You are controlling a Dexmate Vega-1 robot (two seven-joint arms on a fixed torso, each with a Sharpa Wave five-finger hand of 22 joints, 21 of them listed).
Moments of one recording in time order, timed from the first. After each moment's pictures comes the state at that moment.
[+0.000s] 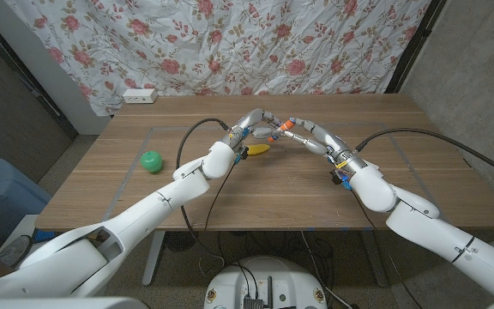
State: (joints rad) left arm 0.65 0.47 0.73 -1.47 0.26 -0.16 0.27; left_hand 0.93 -0.04 0.37 -0.18 0.19 1.13 -0.08 0.19 0.18 1.21 -0.14 0.21 0.19 0.59 -0.05 0.20 0.17 0.26 -0.04 0.19 0.16; right arm -1.11 -0.85 -0.46 -1.99 -0.19 0.00 -0.21; right_hand 0.41 0.08 0.05 0.00 0.21 0.26 -0.13 0.19 0.17 0.25 -0.15 0.19 0.18 -0.02 -0.02 0.21 0.20 0.17 0.02 0.19 0.16
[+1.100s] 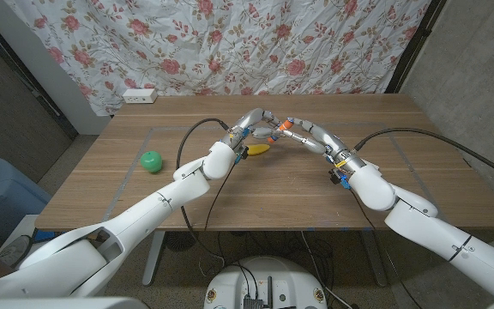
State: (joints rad) left arm 0.65 0.47 0.74 -1.48 0.28 -0.17 0.28; left_hand 0.94 -0.05 0.37 -0.18 0.18 1.14 -0.06 0.19 0.18 1.21 -0.14 0.20 0.19 0.60 -0.06 0.20 0.17 0.26 -0.04 0.19 0.16; right arm -1.10 -0.84 -0.47 -1.97 -0.17 0.04 -0.20; right_hand 0.40 0.09 0.06 -0.01 0.21 0.27 -0.12 0.19 0.17 0.26 -0.14 0.19 0.18 -0.01 -0.03 0.22 0.20 0.19 0.01 0.19 0.16
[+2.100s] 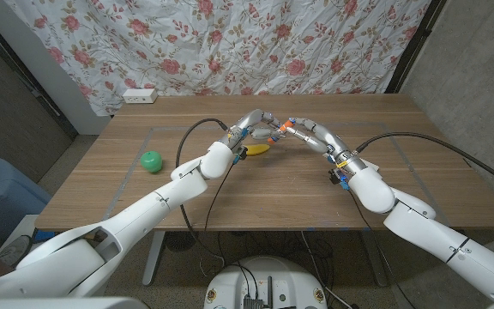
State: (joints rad) left arm 0.65 0.48 0.73 -1.47 0.25 -0.19 0.24; left_hand 0.94 -0.05 0.34 -0.16 0.18 1.14 -0.06 0.19 0.18 1.20 -0.17 0.18 0.19 0.59 -0.06 0.19 0.17 0.25 -0.04 0.18 0.17; right arm -1.11 -0.80 -0.43 -1.93 -0.14 0.10 -0.26; right_hand 0.41 0.11 0.07 -0.03 0.21 0.29 -0.14 0.20 0.18 0.28 -0.13 0.19 0.18 -0.01 -0.03 0.22 0.20 0.20 0.02 0.19 0.16
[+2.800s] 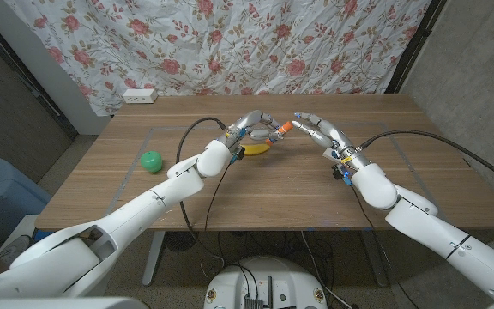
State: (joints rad) left arm 0.64 0.52 0.73 -1.50 0.25 -0.16 0.19; left_hand 0.94 -0.05 0.33 -0.16 0.18 1.12 -0.08 0.19 0.18 1.19 -0.18 0.18 0.19 0.57 -0.05 0.18 0.17 0.23 -0.04 0.18 0.17; right arm -1.10 -0.79 -0.41 -1.90 -0.10 0.11 -0.27; right_hand 0.41 0.11 0.07 -0.03 0.21 0.29 -0.14 0.19 0.18 0.28 -0.13 0.19 0.18 0.00 -0.02 0.22 0.20 0.20 0.03 0.19 0.16
